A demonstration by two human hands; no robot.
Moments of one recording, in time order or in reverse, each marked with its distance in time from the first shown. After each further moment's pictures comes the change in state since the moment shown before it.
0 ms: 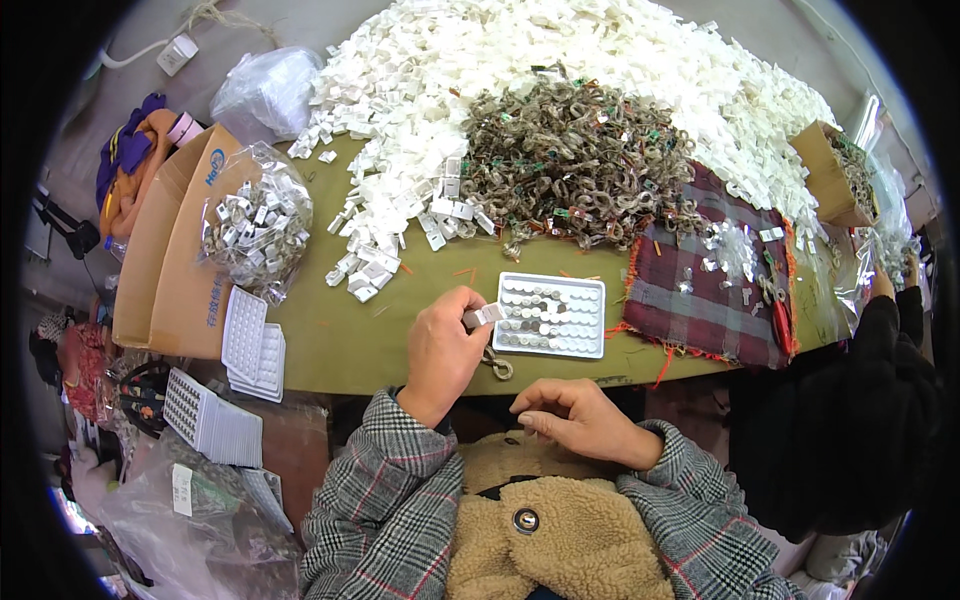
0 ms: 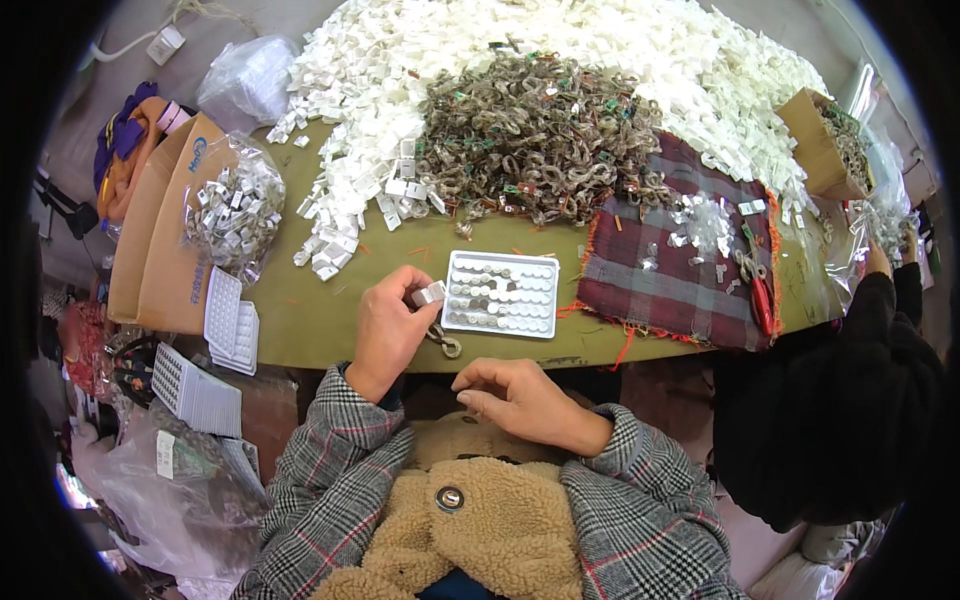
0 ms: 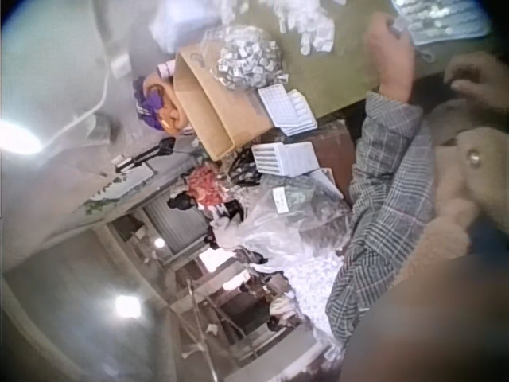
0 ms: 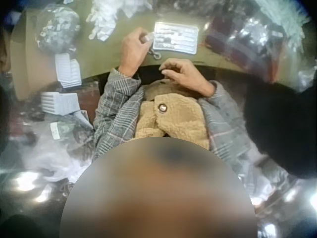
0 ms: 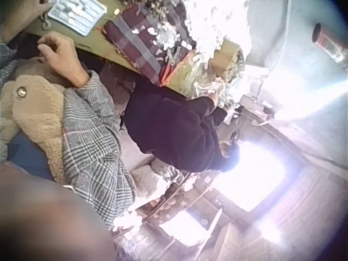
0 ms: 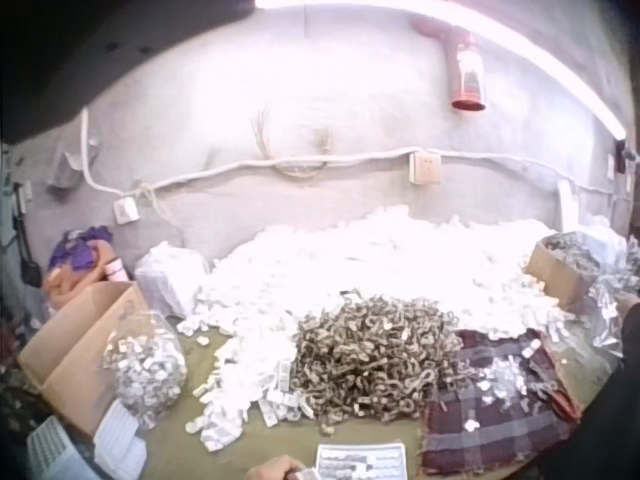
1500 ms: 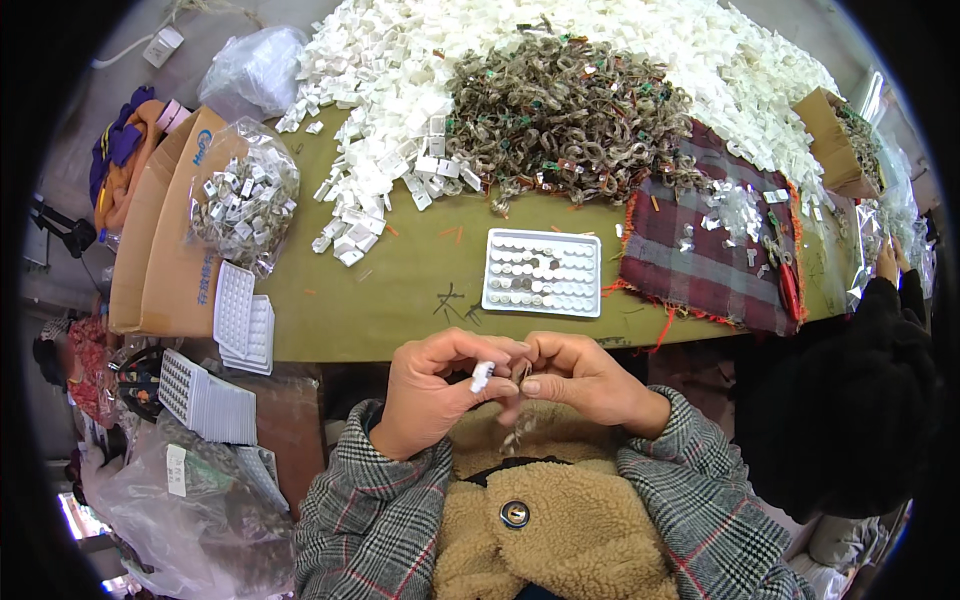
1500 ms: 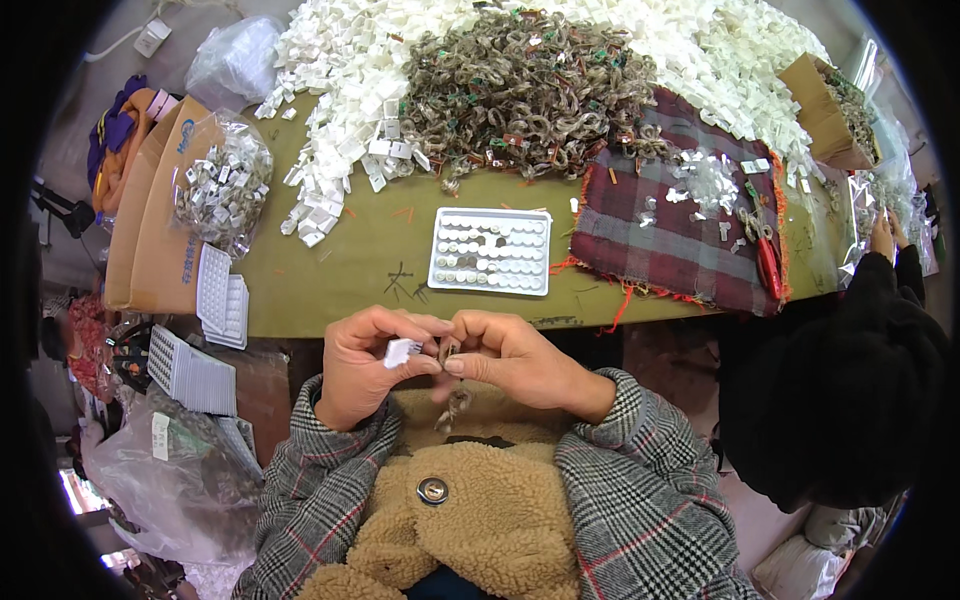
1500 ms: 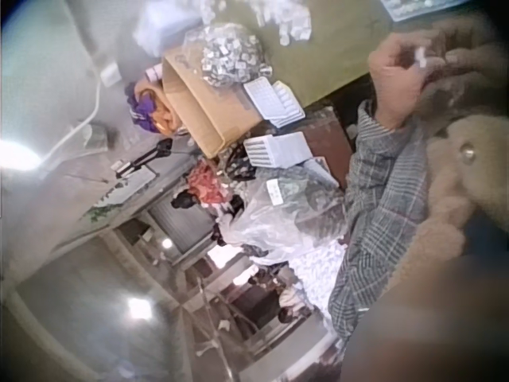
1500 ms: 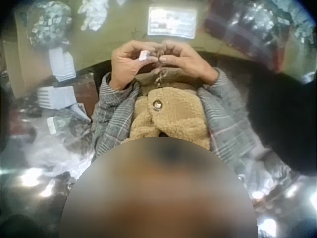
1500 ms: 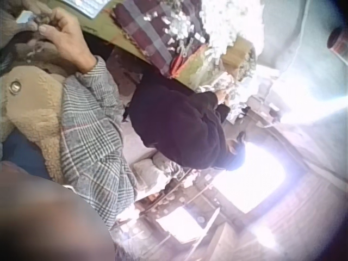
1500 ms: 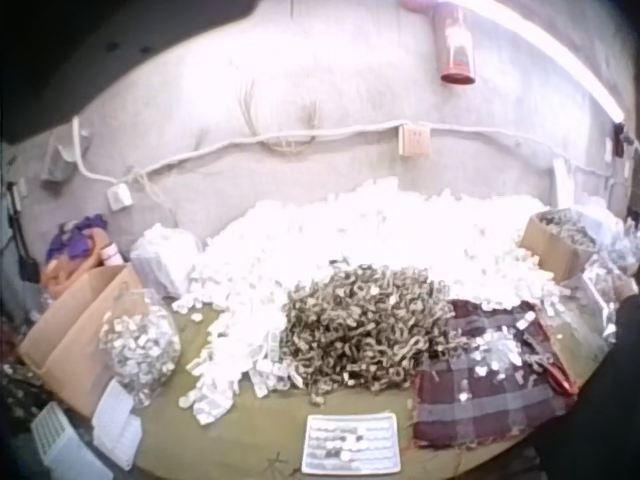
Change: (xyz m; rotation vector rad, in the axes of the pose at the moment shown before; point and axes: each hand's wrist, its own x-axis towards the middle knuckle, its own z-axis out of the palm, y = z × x) left_hand -0.071 0.032 -0.031 -0.922 -0.368 -0.011; right_hand -0.002 -0.001 -0.007 0.526 -0.225 -0.045
